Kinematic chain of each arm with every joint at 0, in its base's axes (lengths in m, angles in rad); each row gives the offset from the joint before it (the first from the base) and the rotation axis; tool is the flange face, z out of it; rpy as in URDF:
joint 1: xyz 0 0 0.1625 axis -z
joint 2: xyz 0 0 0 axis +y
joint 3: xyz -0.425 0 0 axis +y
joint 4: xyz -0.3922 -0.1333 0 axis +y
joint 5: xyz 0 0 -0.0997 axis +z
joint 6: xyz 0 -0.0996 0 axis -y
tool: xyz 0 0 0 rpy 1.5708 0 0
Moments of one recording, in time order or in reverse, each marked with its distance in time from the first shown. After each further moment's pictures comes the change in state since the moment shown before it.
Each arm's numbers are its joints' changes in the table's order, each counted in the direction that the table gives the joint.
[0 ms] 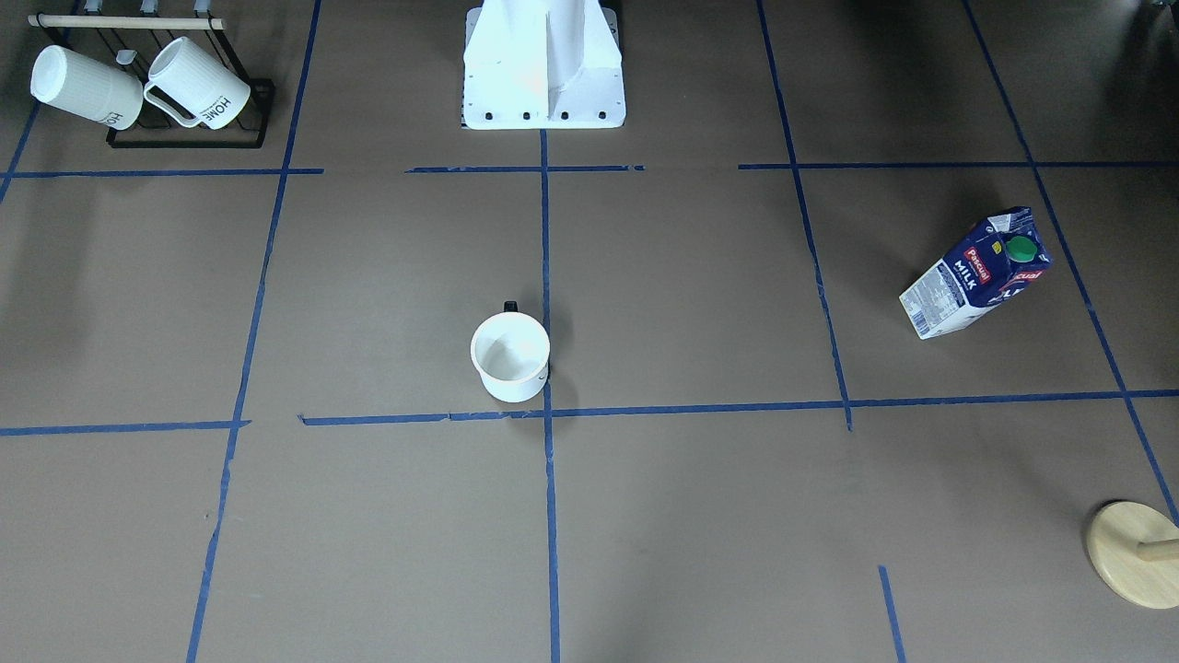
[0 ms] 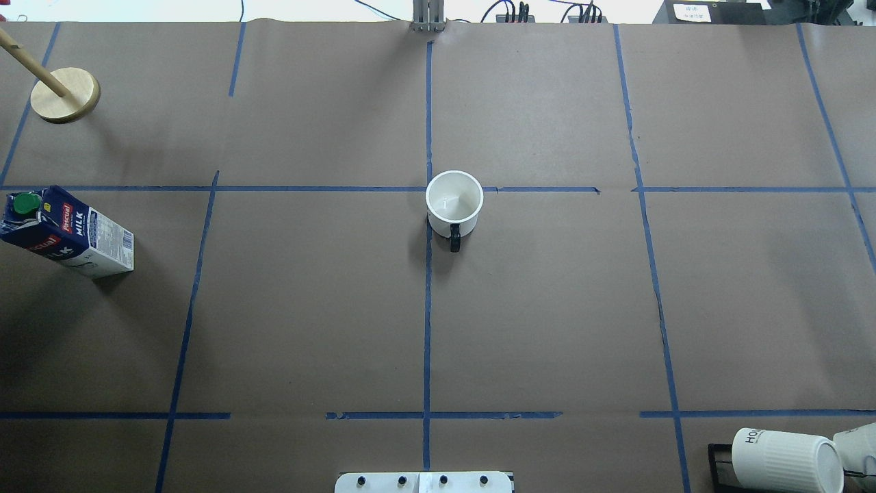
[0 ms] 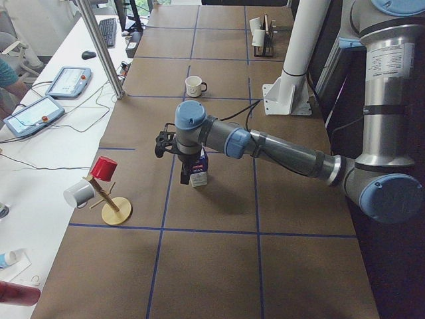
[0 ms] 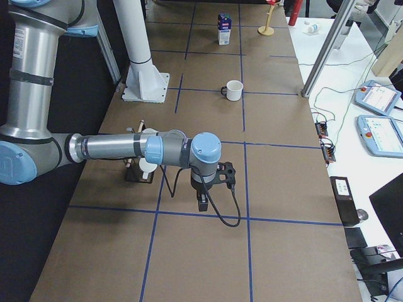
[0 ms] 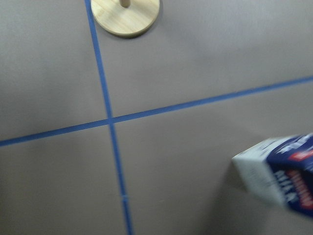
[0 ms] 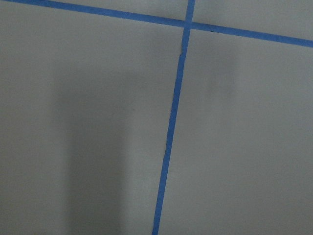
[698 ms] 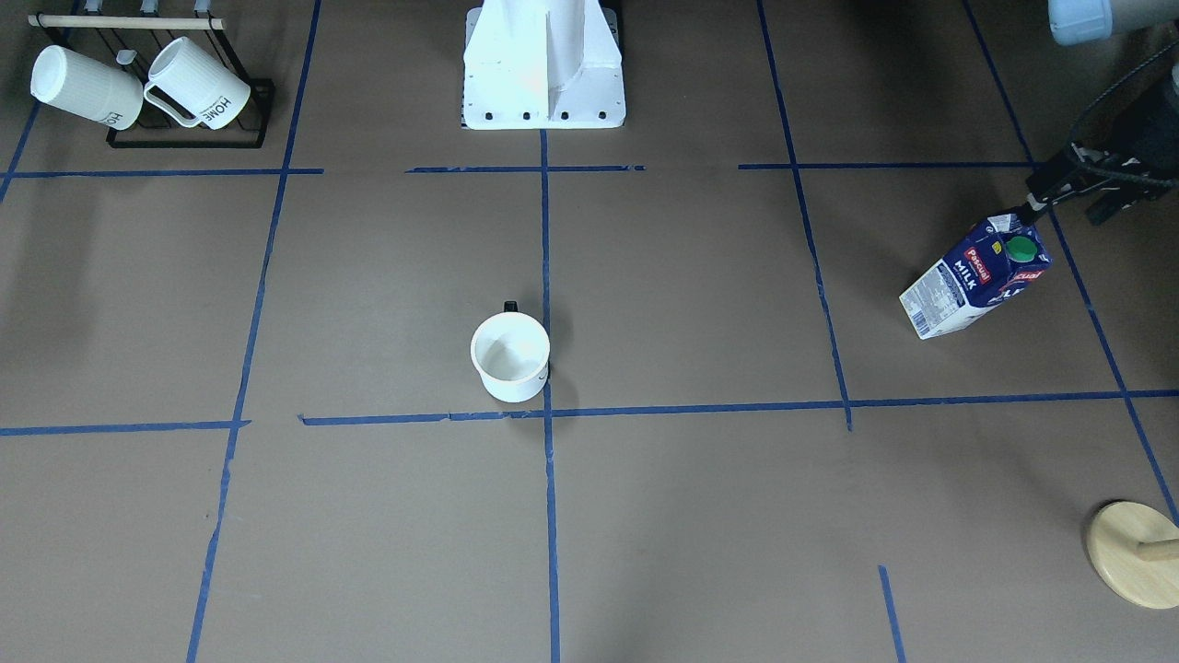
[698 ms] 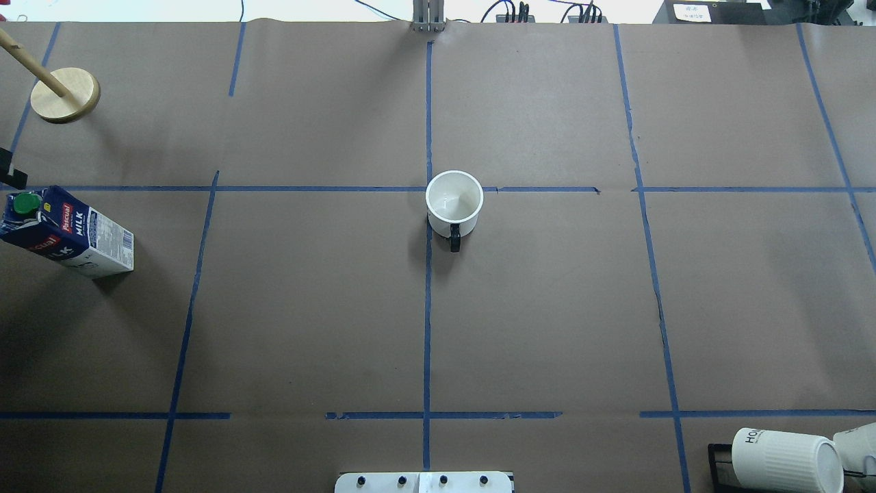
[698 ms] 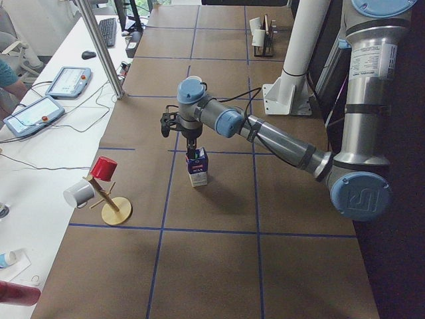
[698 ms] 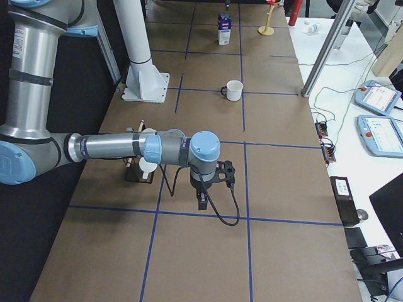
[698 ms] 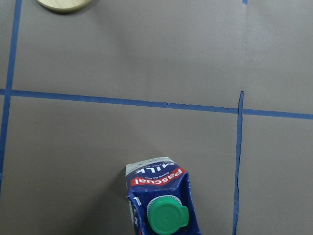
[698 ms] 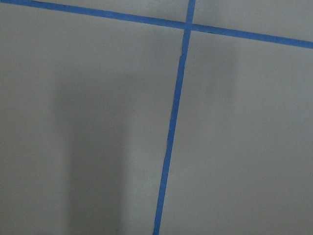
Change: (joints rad) left arm -0.160 0.061 0.024 0.000 -0.048 -0.276; right arm 0.000 0.000 -0.001 -0.001 0.000 0.002
